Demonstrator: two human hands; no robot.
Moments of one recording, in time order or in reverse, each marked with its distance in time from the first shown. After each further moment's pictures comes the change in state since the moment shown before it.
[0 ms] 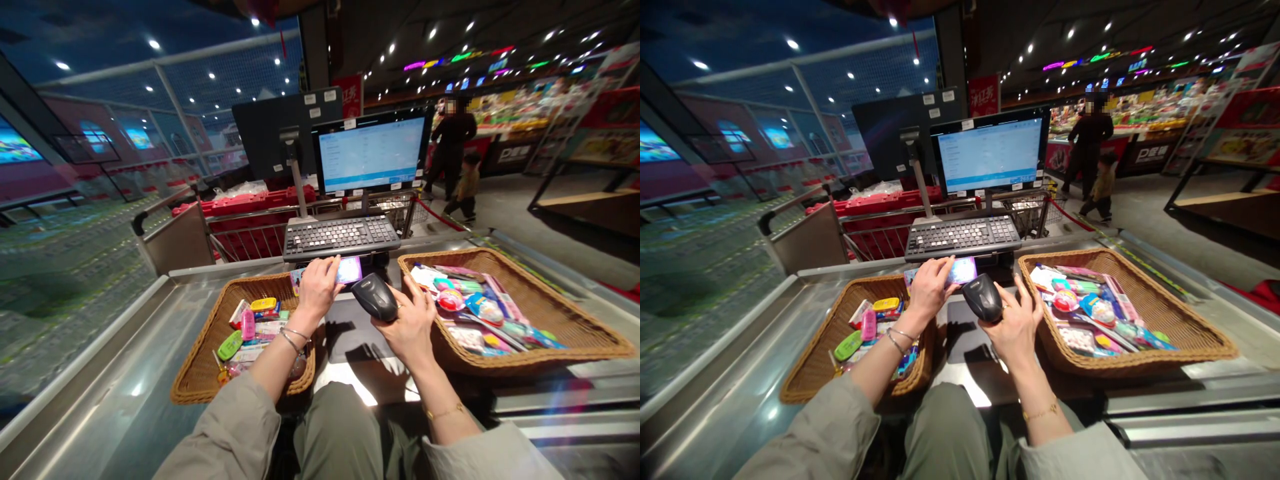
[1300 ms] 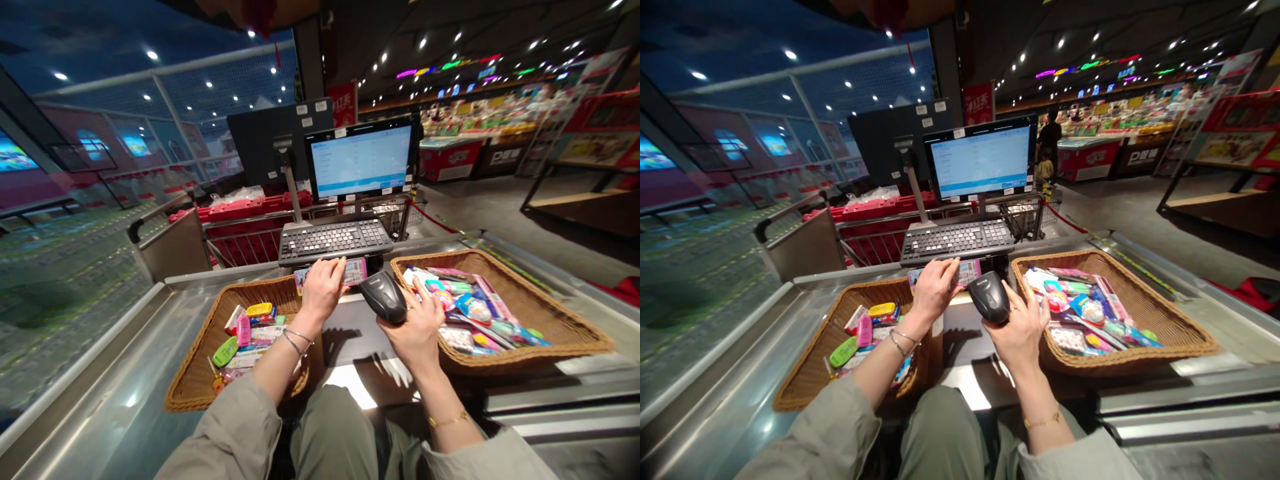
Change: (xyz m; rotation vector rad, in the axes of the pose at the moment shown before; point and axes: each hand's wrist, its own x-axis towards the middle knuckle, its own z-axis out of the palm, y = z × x) left_hand 0.017 0.022 0.000 -0.008 0.044 0.063; right_hand 0.003 0.008 -0.018 -0.001 0.131 0.031
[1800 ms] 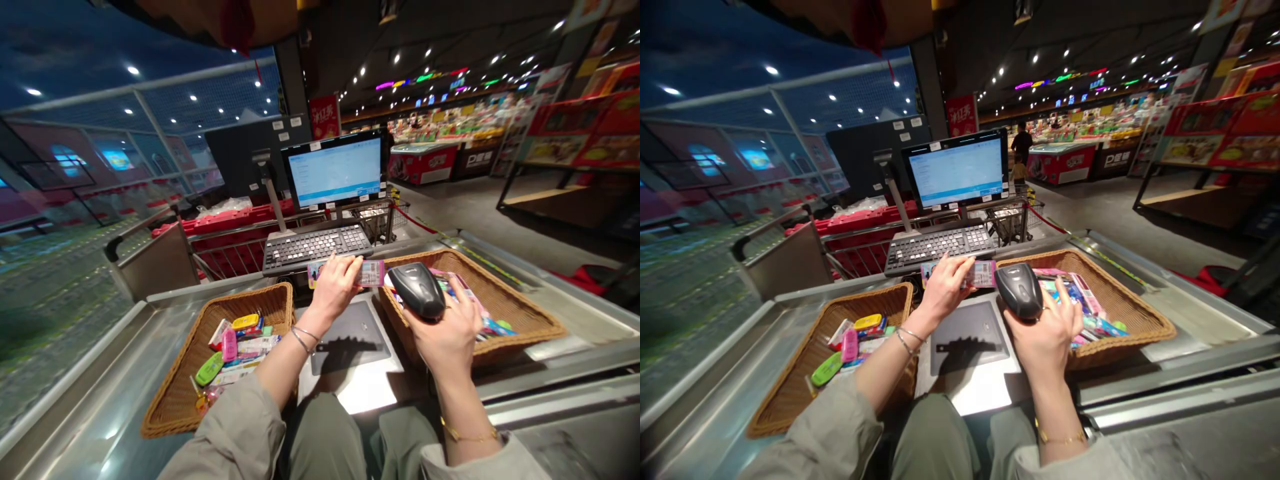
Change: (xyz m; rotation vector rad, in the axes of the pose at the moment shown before) left_hand 0.054 0.048 0.006 -0.145 -0.004 0.155; right_hand 0.020 0.032 -0.058 -0.050 0.213 0.246
